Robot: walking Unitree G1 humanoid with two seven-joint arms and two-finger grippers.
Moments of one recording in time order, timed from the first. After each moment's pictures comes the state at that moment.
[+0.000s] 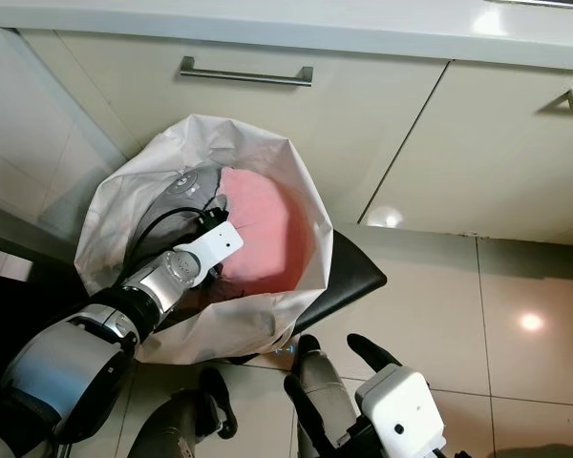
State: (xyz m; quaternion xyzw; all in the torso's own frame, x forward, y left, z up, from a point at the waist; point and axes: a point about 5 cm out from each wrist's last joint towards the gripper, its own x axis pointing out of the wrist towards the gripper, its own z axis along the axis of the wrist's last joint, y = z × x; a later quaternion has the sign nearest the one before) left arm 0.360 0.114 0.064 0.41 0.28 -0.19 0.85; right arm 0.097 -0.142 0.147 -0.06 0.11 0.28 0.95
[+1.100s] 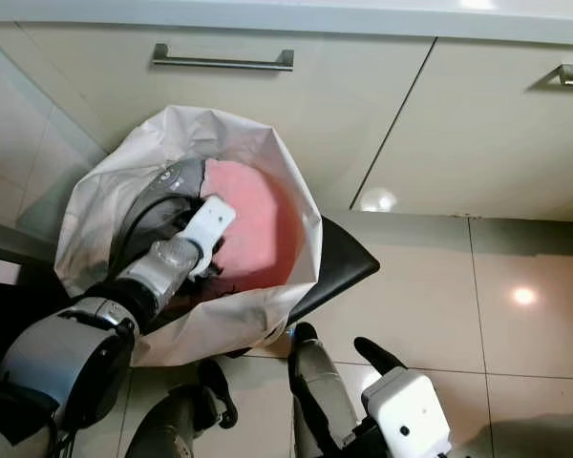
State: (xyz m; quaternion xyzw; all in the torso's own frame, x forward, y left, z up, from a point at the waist) left arm 0.374 0.107 0.089 0.21 0.24 -0.16 0.94; right arm 0.098 -0.145 0.145 -0.06 0.11 0.26 0.96
